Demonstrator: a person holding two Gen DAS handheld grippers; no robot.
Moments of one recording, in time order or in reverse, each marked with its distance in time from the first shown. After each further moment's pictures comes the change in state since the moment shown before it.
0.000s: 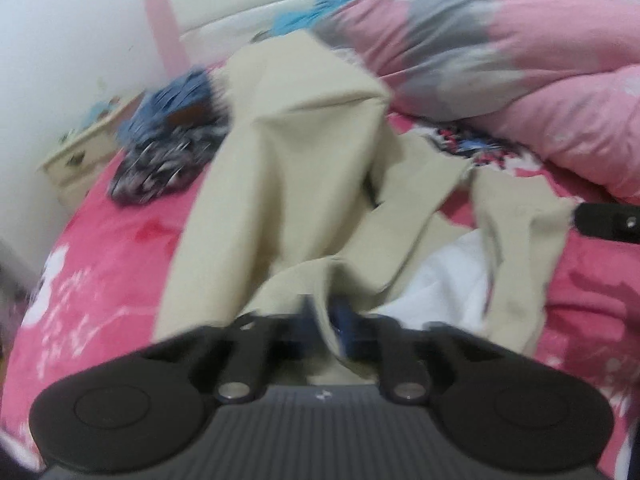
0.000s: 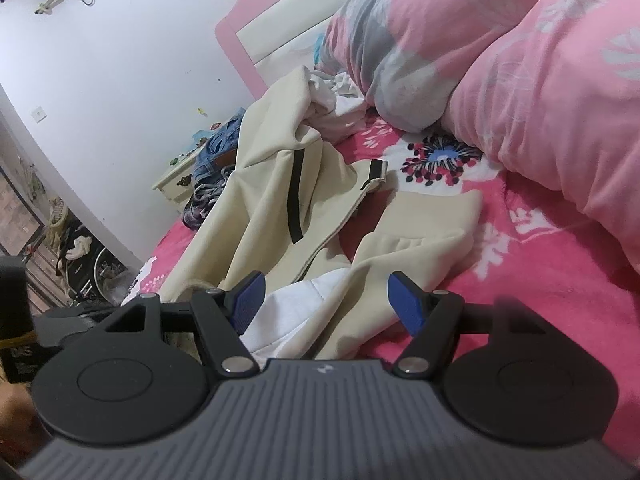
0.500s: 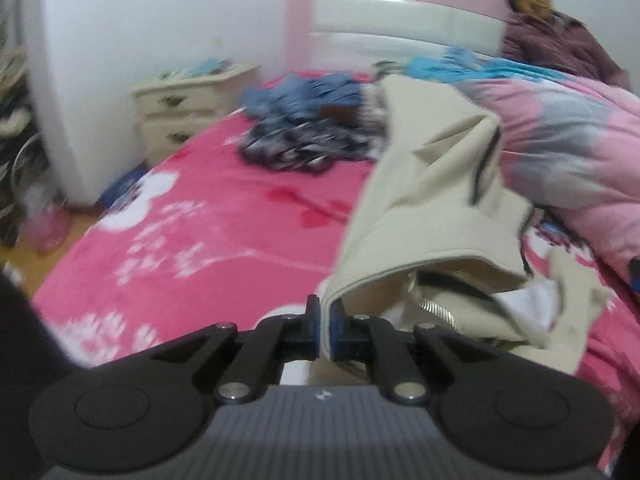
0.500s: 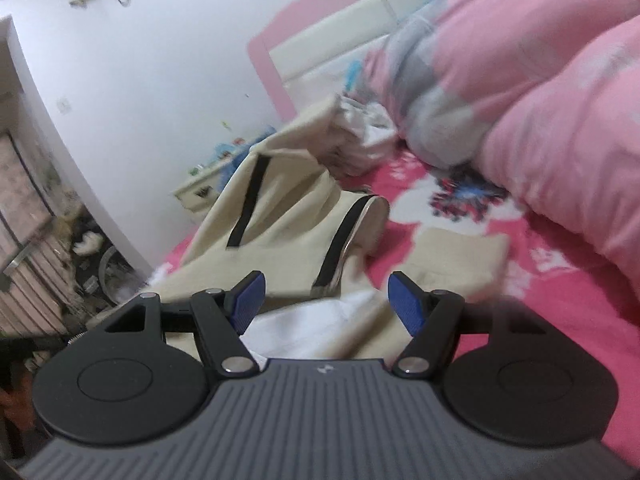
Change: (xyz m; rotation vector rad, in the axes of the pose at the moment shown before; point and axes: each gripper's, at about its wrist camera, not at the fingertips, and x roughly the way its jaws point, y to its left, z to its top) left arm -0.074 0.144 -0.057 -0.366 -0.072 0.082; right arm -0.012 0.026 0.003 -0.070 -0.085 0.068
